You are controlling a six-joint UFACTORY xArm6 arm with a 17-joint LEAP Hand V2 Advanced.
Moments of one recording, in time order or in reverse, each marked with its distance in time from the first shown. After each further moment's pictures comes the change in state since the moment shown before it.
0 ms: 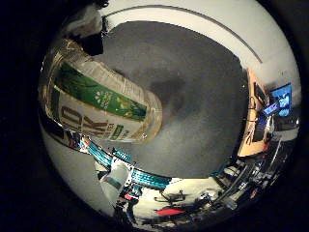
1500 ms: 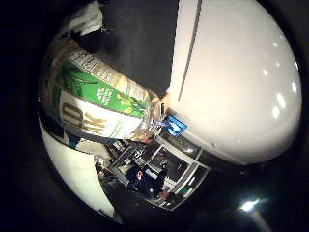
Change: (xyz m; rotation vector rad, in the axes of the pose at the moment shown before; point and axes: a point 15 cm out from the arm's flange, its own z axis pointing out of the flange) arm -0.118 -0.077 0.073 -0.617 1.004 -0.472
